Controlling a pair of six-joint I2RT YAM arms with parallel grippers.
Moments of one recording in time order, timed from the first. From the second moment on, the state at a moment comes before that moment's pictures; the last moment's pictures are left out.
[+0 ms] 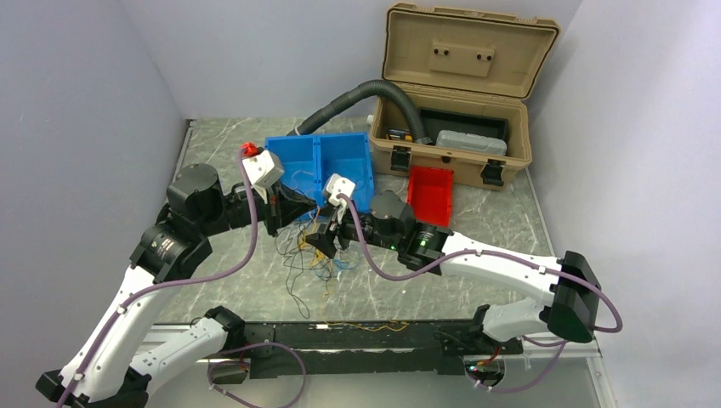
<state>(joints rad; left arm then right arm) -0.54 0.84 1.20 -0.51 0.58 -0.03 1.09 1.30 1.00 0.15 -0.14 0.00</state>
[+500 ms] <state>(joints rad) -0.54 0.84 1.18 -0.41 0.66 -0.10 1.09 1.37 1.00 0.29 -0.26 0.04</state>
